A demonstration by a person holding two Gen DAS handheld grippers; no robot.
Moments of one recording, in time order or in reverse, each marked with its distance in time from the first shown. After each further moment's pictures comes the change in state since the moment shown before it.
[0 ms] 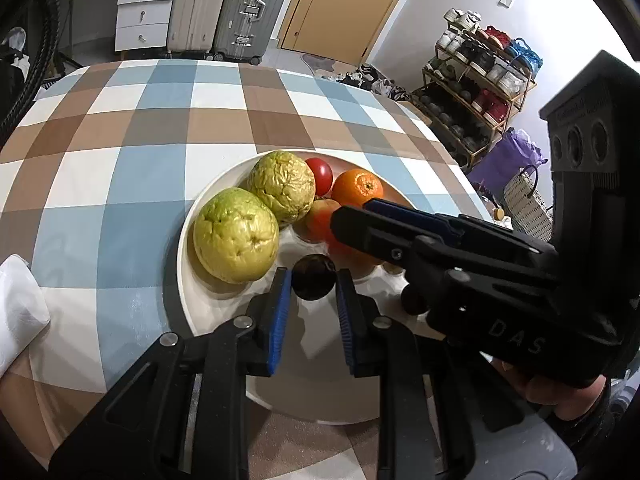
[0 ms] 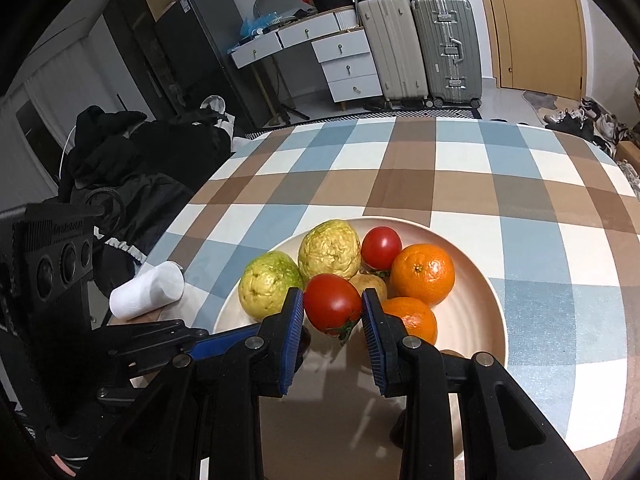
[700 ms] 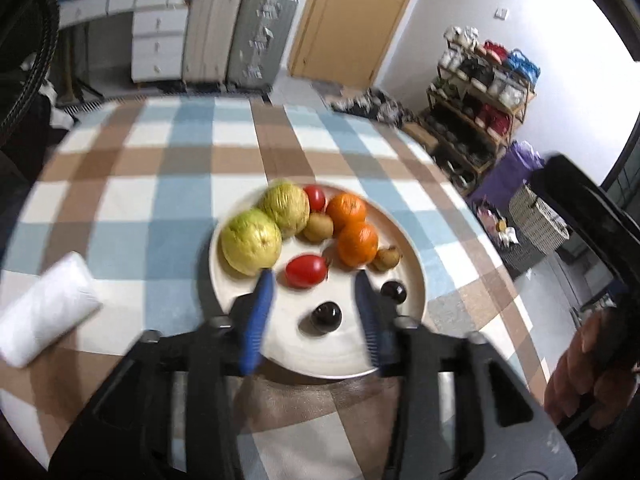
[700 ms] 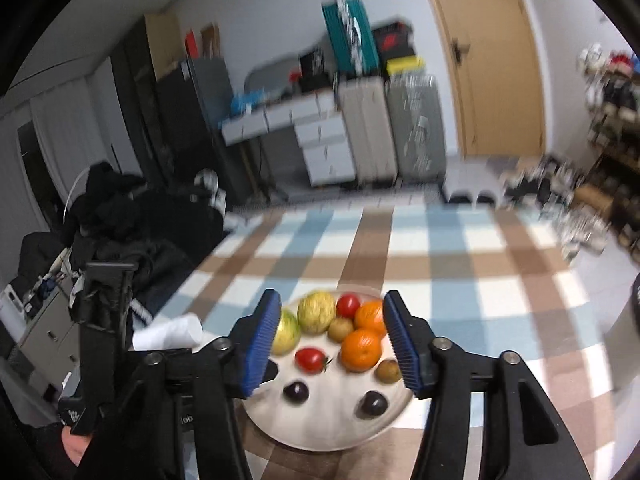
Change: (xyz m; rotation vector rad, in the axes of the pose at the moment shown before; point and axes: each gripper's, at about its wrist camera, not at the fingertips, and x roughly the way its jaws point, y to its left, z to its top) left arm -0.074 -0.025 -0.014 0.031 -0.131 0.075; right arm -0.130 0.021 -0.021 -0.016 -0.347 -0.119
